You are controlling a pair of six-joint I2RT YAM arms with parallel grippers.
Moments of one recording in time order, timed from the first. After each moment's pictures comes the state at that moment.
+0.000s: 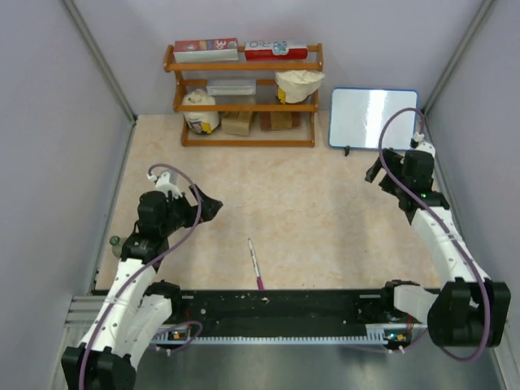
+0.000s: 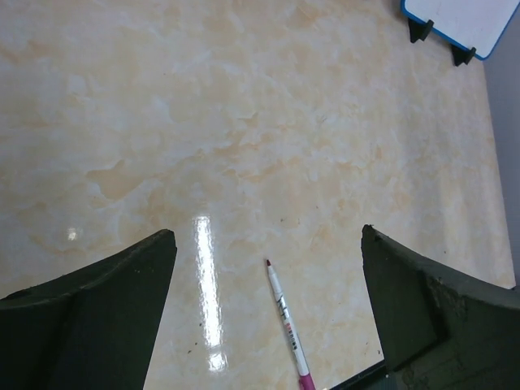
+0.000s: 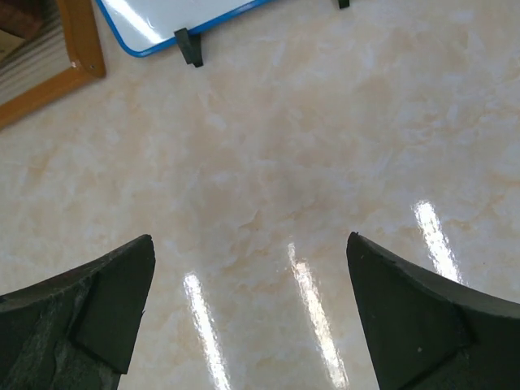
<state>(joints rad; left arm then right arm) -0.13 0.70 0.55 -0.29 0.28 -0.54 -0.02 1.05 0.79 -0.27 0.05 0.43</state>
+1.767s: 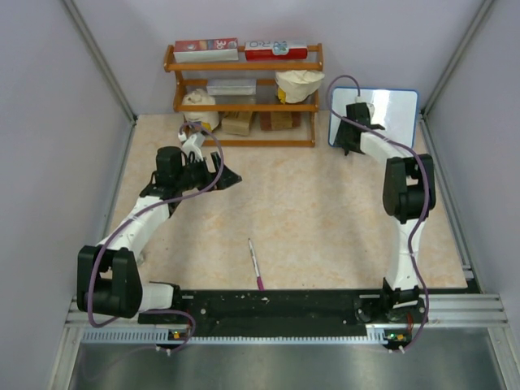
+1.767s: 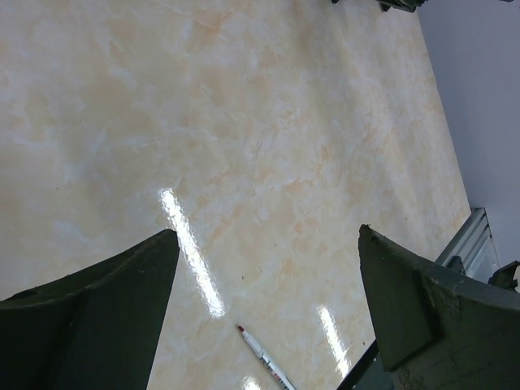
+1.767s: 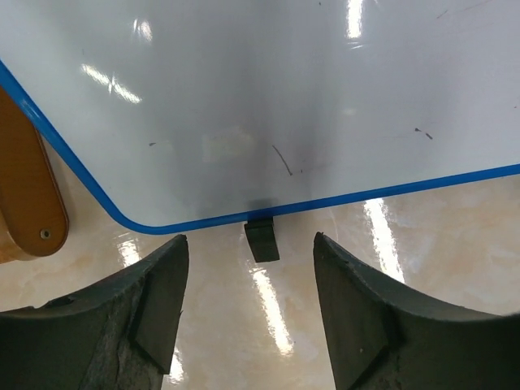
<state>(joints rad) -0.13 1.32 0.85 -0.03 0.64 -0.44 0.16 2.18 1.71 -0.36 0.22 0.39</state>
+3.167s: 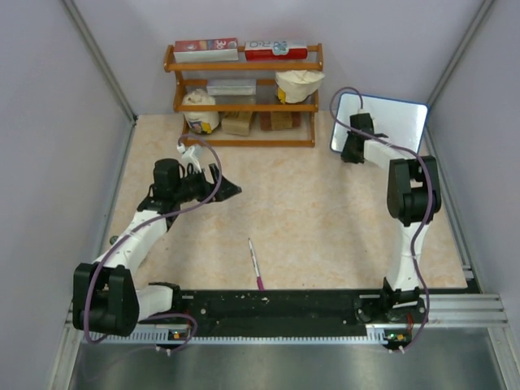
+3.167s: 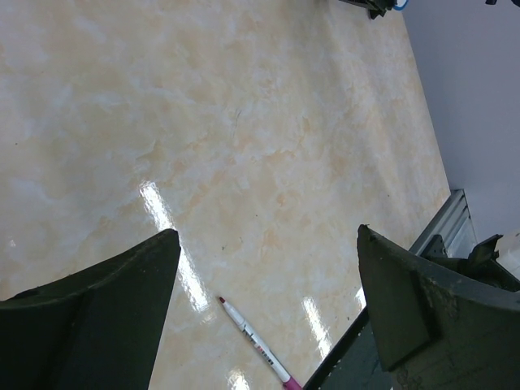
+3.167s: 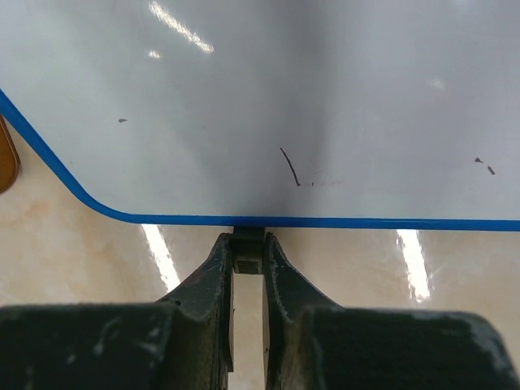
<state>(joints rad) -0.13 1.21 0.73 0.00 0.68 -0.47 0.14 2.15 1.58 -0.33 0.13 0.43</state>
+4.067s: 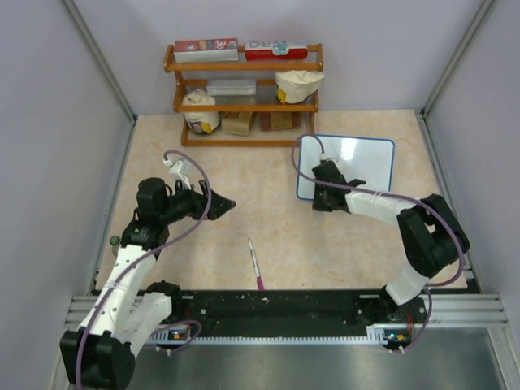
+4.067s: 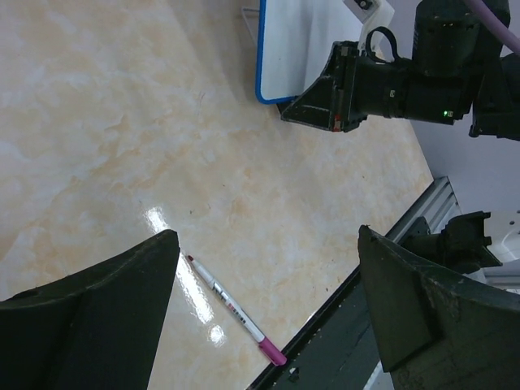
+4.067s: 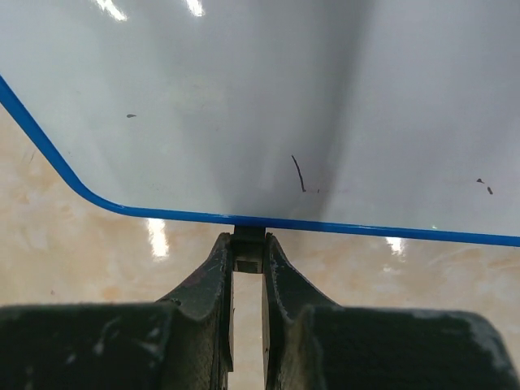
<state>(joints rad) -0.13 0.85 0.65 -0.18 0.68 -0.48 0.50 1.63 0.94 -0.28 0.17 0.55</state>
